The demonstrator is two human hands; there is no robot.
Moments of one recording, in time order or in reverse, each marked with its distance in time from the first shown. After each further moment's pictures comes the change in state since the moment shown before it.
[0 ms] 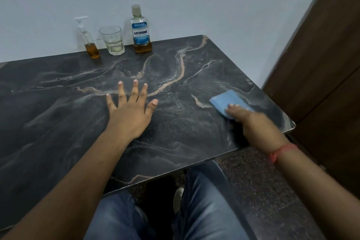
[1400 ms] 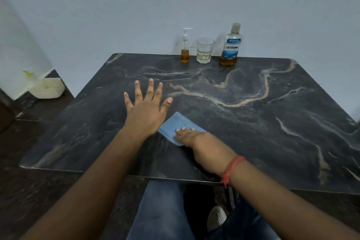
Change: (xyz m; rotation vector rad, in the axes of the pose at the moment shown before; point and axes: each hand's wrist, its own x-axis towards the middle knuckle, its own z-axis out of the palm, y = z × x) left_hand -0.076 -0.154 -0.046 -0.001 0.121 -0.339; right_hand 0.046 -0.235 0.157 0.196 -0.349 -0.730
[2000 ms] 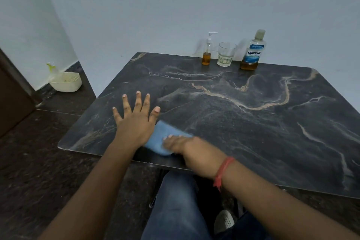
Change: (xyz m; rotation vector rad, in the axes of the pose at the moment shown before) left_hand -0.059 -0.089 0.001 -0.060 -0.018 -0.207; right_hand 0.028 -0.080 0.033 0.073 -0.173 -0.119
